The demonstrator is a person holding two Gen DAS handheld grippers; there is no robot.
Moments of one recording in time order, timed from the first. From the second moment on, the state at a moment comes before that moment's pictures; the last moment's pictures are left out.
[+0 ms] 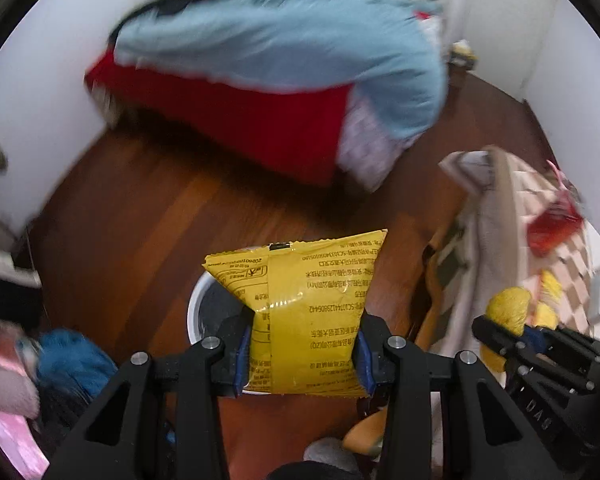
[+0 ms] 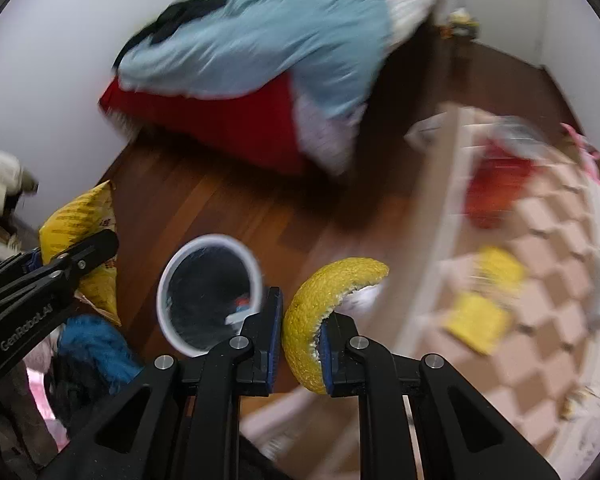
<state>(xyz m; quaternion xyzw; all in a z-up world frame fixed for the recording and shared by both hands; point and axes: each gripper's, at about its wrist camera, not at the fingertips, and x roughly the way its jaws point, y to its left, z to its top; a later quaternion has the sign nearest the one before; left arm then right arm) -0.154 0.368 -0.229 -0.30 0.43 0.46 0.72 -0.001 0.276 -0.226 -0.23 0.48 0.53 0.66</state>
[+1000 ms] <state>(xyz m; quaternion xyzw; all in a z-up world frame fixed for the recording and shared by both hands) -0.292 0.438 -0.339 -0.41 0.44 0.54 0.59 -0.130 0.447 -0.413 -0.34 0.54 0.56 0.53</state>
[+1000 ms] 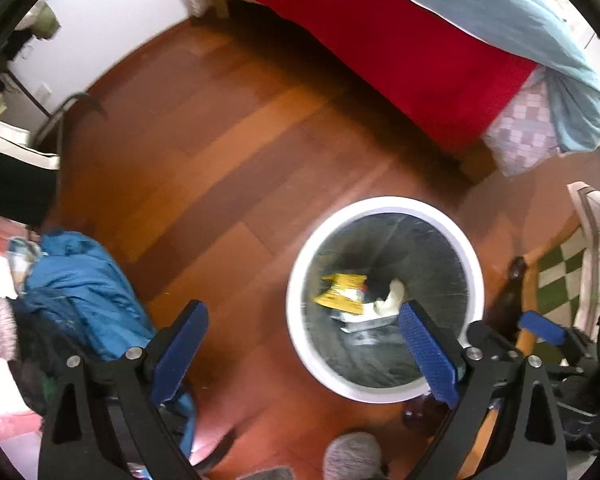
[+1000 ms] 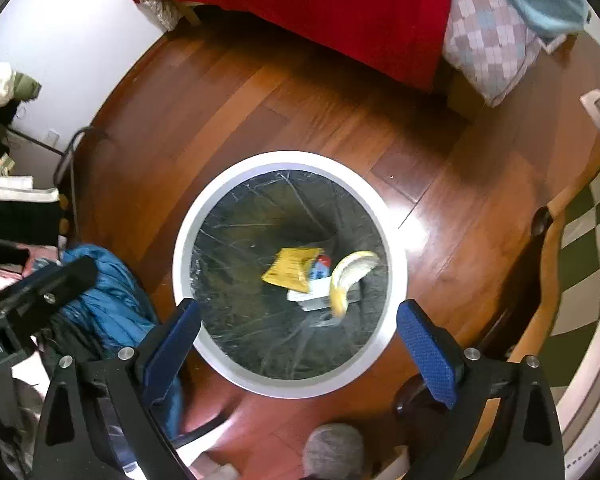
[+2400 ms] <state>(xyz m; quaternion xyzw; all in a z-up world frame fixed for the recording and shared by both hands) -0.247 0.301 -0.149 -0.25 0.42 0.57 0.66 -0.096 0.287 -0.168 -0.22 0.45 0.59 0.63</state>
